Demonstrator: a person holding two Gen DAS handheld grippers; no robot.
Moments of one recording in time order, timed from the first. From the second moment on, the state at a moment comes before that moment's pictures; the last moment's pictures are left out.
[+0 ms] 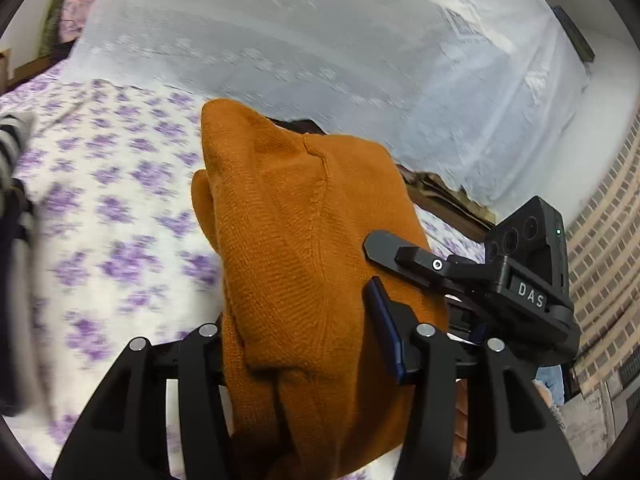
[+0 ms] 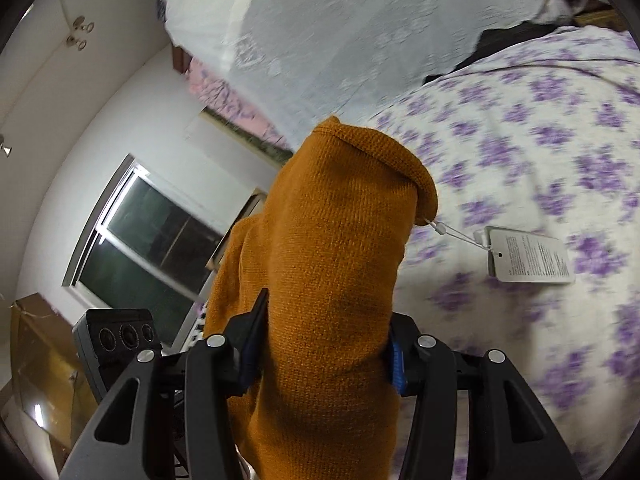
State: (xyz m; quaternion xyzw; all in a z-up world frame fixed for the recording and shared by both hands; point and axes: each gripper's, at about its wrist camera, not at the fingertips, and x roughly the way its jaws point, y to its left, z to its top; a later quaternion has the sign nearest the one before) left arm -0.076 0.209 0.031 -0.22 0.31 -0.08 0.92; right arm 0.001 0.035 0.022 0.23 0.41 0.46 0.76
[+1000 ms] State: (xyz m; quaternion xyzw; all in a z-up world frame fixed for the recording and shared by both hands) left arm -0.066 0.310 0.034 -0.26 0.31 0.02 0.91; right arm 0.014 0.175 0.041 0.15 0.43 0.47 0.76
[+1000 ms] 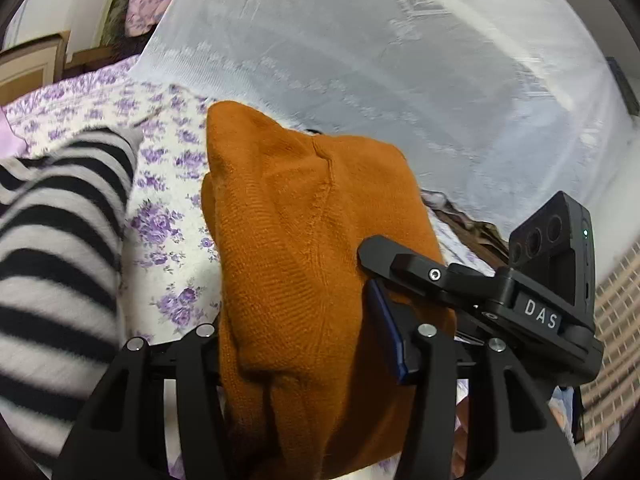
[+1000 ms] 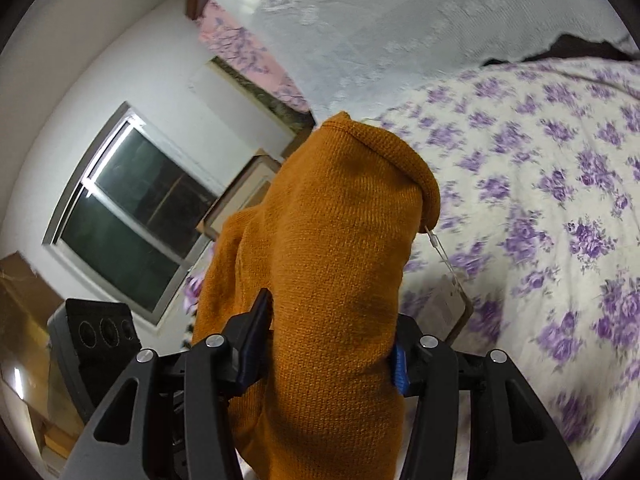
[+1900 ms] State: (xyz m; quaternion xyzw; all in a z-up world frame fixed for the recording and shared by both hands) left arm -0.016 0.304 -0.059 -0.17 0.35 0.20 0.90; right arm 0.061 0.174 -0.033 0.07 0.36 0.41 0.83
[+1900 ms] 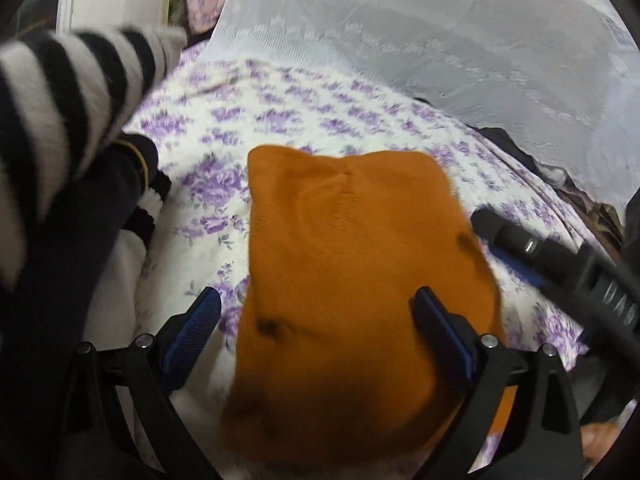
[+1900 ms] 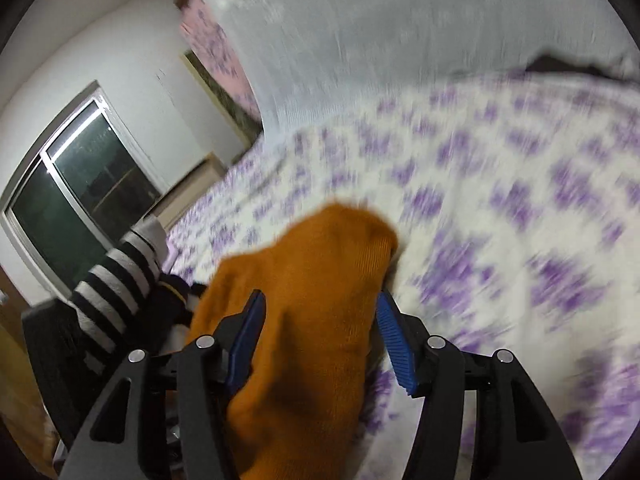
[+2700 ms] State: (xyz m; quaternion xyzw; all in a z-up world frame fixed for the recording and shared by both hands) left arm -0.074 0.243 -0.043 -0.07 0.31 0.23 0.92; right arm -0.016 0.106 -0.034 0.03 0.30 0.35 0.89
